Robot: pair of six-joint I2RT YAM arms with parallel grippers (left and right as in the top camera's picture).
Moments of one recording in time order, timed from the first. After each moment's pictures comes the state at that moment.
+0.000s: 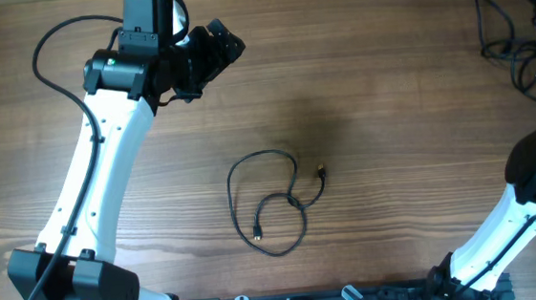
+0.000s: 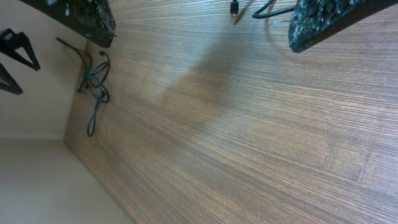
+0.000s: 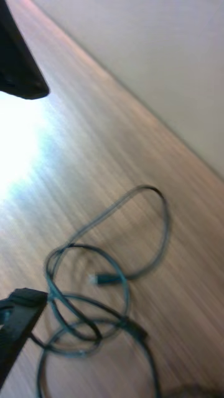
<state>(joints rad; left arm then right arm) -0.23 1.66 1.60 -0.85 0.36 -0.77 -0.43 2.11 2.14 -1.00 -0.18 0.36</state>
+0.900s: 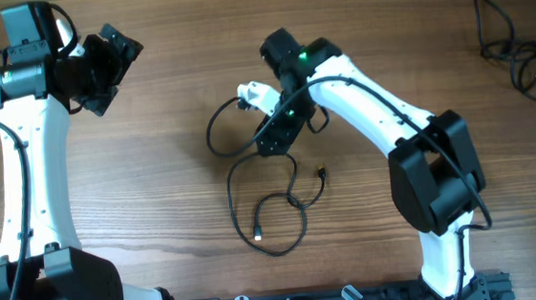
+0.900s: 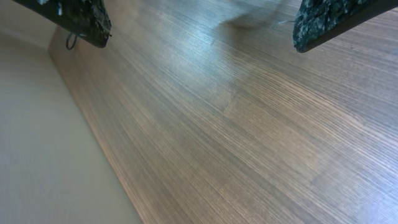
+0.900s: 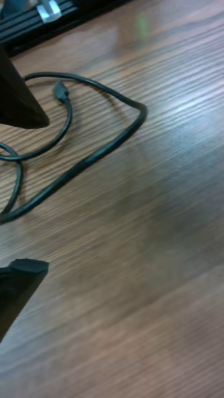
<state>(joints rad) 0.17 1.66 1.60 -0.94 0.36 -0.68 0.56 2.10 1.68 -1.07 -0.45 -0.46</state>
